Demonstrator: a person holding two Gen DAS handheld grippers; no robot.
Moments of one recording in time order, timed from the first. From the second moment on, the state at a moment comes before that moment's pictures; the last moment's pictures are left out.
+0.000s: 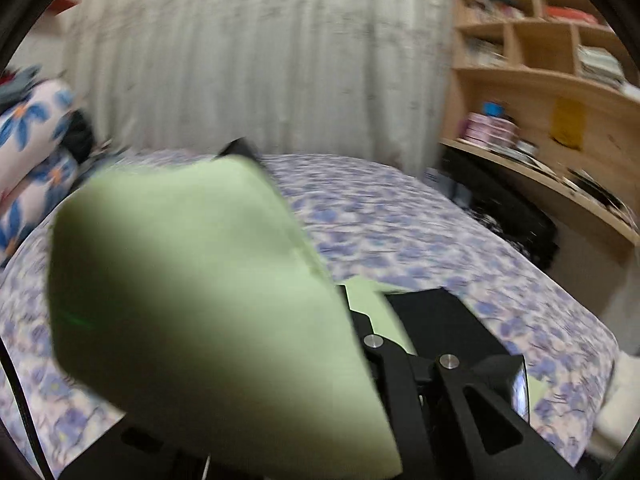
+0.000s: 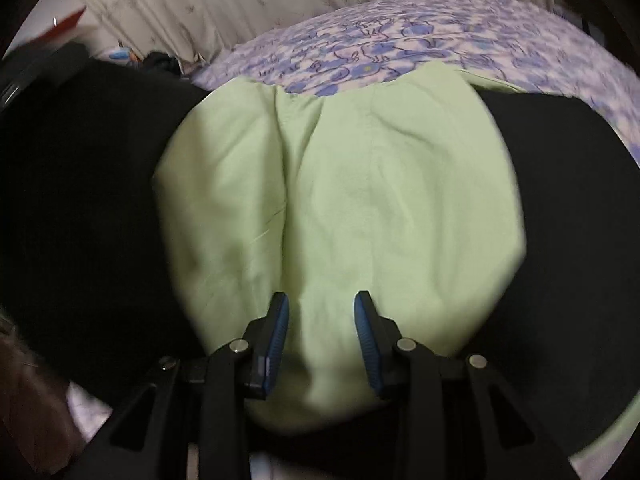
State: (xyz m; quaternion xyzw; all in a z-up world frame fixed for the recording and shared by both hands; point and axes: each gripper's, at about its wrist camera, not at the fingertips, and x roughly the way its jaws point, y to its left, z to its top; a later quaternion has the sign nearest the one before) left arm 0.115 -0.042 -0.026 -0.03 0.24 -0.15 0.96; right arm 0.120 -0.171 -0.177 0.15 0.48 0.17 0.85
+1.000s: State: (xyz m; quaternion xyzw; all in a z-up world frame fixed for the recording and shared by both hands) left arm 0.092 -0.179 -0.074 0.02 0.39 -0.31 0.86; right arm 0.037 -0.403 -0.137 0.23 0.41 -0.09 0.88
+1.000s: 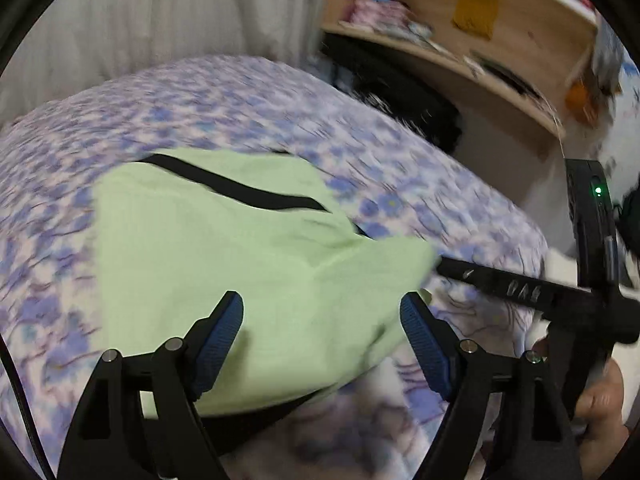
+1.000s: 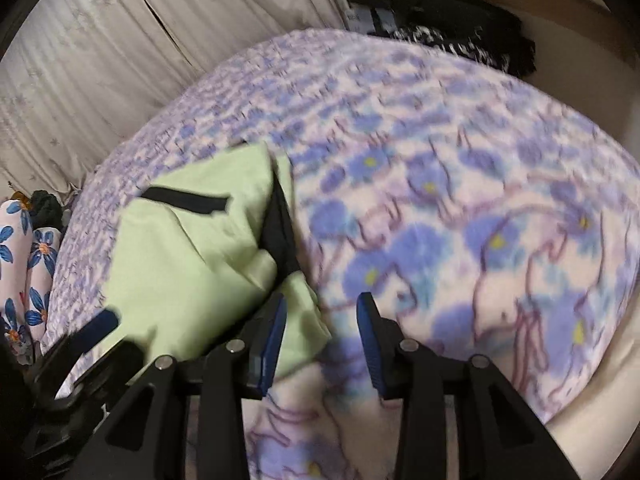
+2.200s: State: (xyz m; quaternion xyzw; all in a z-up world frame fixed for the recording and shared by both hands) left arm 0.121 -0.096 -0.141 -0.02 0.48 -0.20 0.85; right arm 0.072 -0.399 -0.179 0.29 0.47 0.00 0.83
